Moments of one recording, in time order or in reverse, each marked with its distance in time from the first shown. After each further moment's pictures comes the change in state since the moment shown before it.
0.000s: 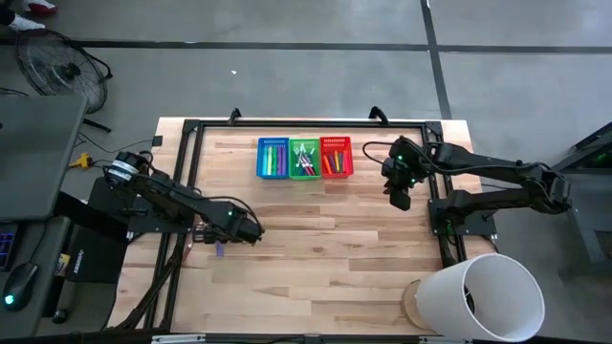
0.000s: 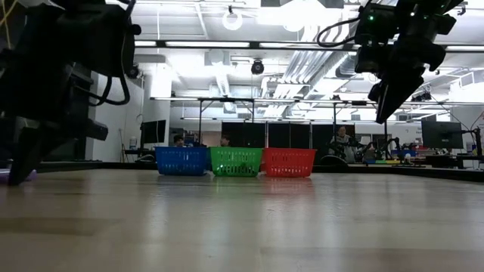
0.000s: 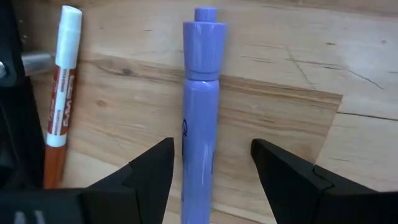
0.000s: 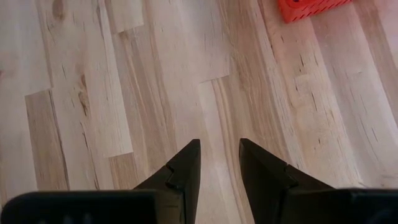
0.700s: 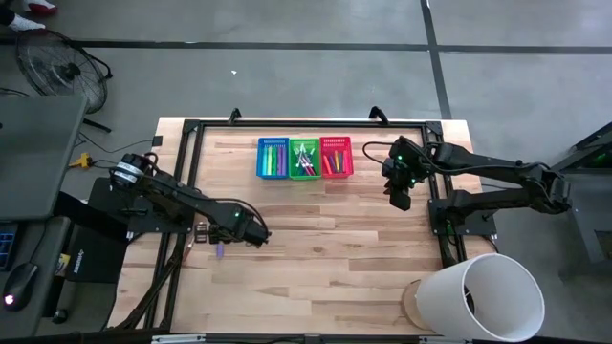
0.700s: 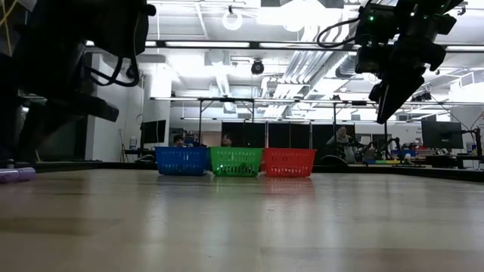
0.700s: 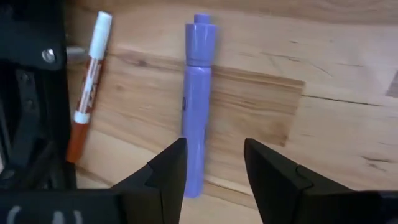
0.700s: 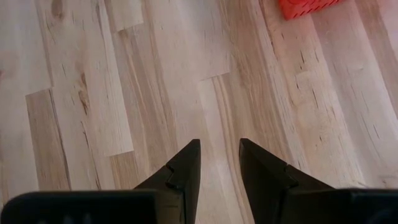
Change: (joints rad) left arm 0.000 0.023 0.170 -0.205 -0.034 -0.035; right arm 0.000 0.000 0.000 -0.006 0.000 0.008
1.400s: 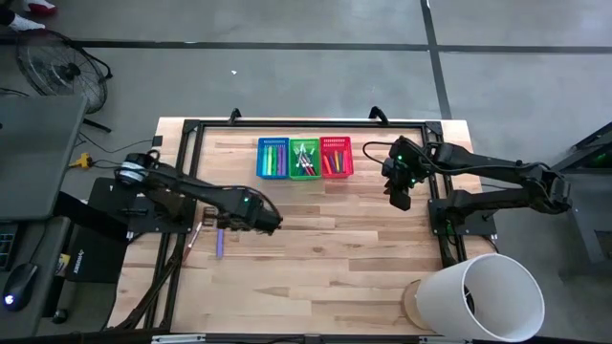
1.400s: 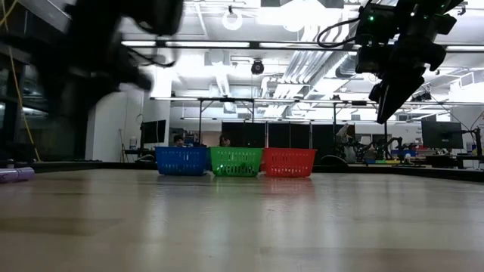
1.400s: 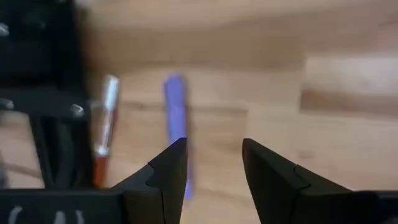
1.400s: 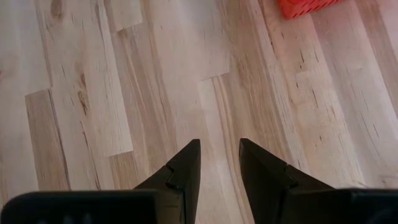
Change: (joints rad) left arm 0.097 0.029 0.220 -0.199 -0.131 0.243; right arm 0.000 0.000 0.000 0.000 0.000 0.000
